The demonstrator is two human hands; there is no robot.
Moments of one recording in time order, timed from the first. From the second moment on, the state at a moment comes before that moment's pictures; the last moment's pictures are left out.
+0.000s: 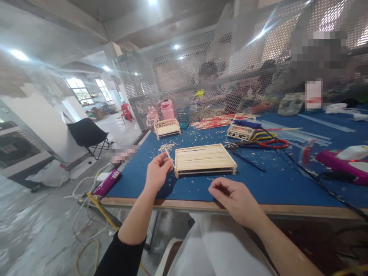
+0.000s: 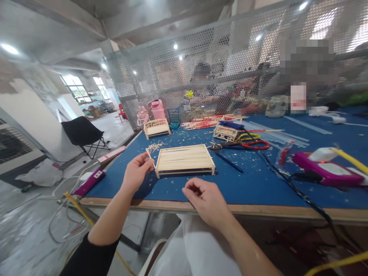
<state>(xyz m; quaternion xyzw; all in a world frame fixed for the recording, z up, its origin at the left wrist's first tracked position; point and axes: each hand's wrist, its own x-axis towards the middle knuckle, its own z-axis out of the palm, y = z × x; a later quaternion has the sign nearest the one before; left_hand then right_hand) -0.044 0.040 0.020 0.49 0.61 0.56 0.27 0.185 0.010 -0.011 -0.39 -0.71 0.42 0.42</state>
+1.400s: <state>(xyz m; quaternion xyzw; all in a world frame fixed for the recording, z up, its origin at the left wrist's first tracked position) 0.018 0.003 0.007 0.58 0.57 0.48 0.34 0.248 0.150 0.037 -0.57 -0.82 0.00 0.06</state>
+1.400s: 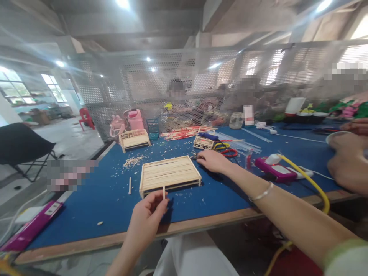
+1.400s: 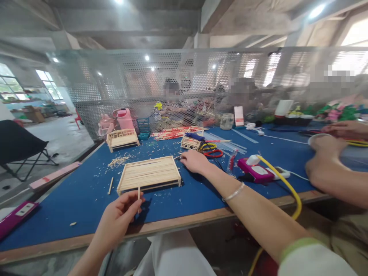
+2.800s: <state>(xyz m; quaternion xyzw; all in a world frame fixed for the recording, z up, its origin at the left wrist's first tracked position) -0.092 0.092 0.073 0.64 0.74 0.15 0.14 0.235 0.235 0.057 -0.50 -0.71 0.38 0.32</state>
